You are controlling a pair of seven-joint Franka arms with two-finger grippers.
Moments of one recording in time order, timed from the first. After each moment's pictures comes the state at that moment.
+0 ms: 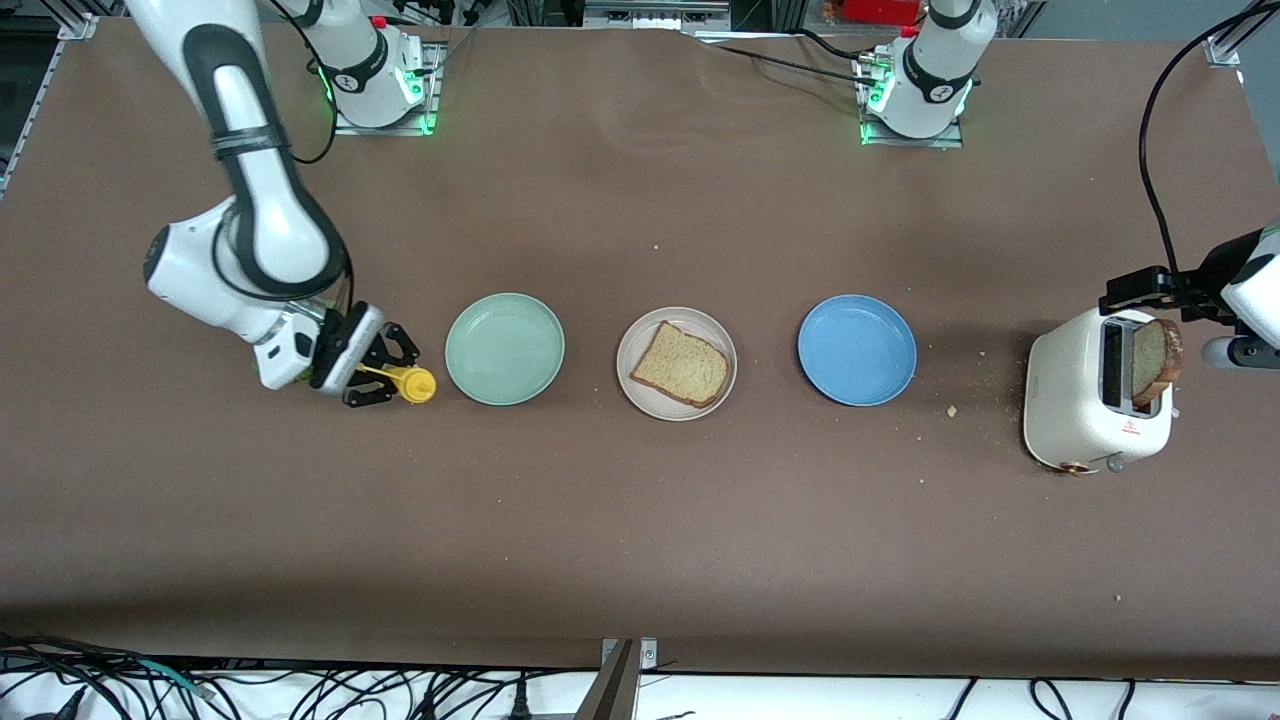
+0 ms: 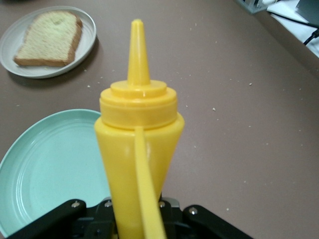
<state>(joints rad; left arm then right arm) -0.21 0.25 0.35 -1.43 -0.09 1.50 0.18 0.53 0.37 -0.31 -2.02 0.93 2.49 -1.60</state>
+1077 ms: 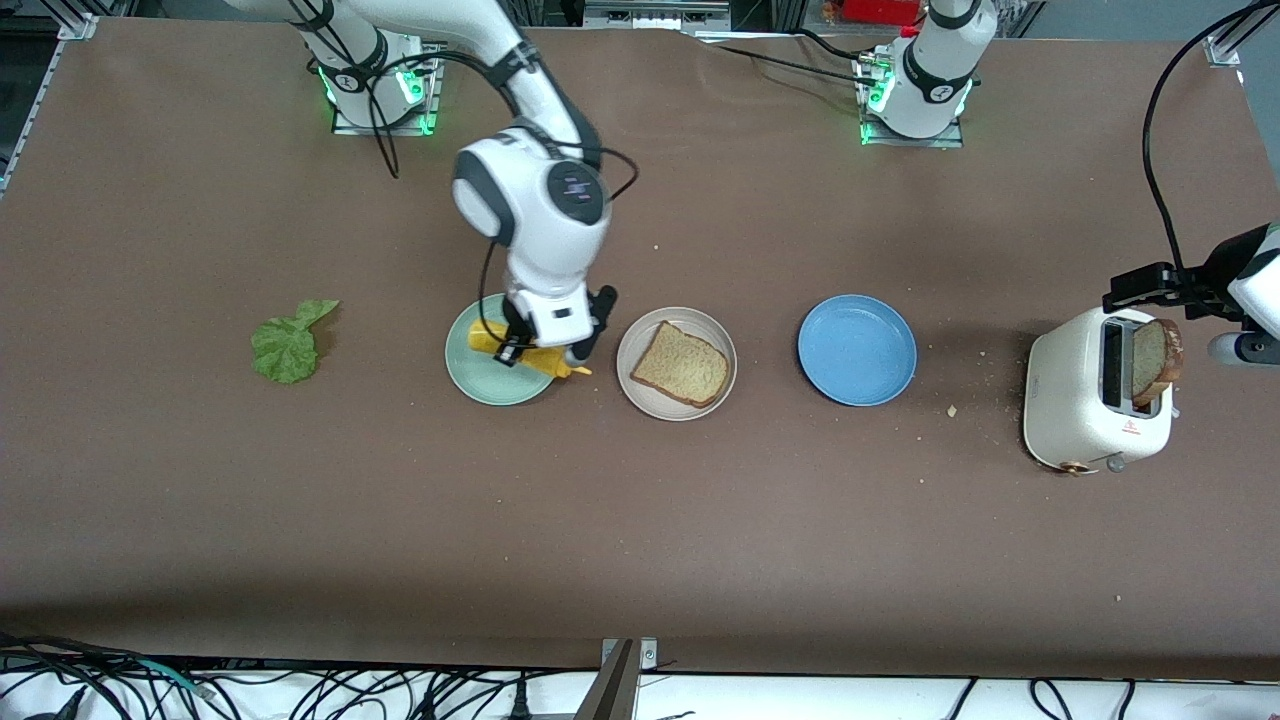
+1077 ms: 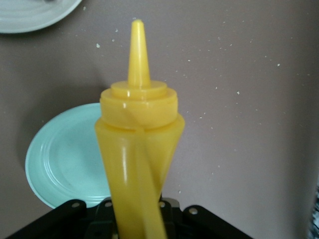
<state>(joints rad) -0.21 0.25 0.35 -1.43 -0.09 1.50 0.18 0.97 0.61 -0.29 -1.53 -0.35 1.97 -0.31</state>
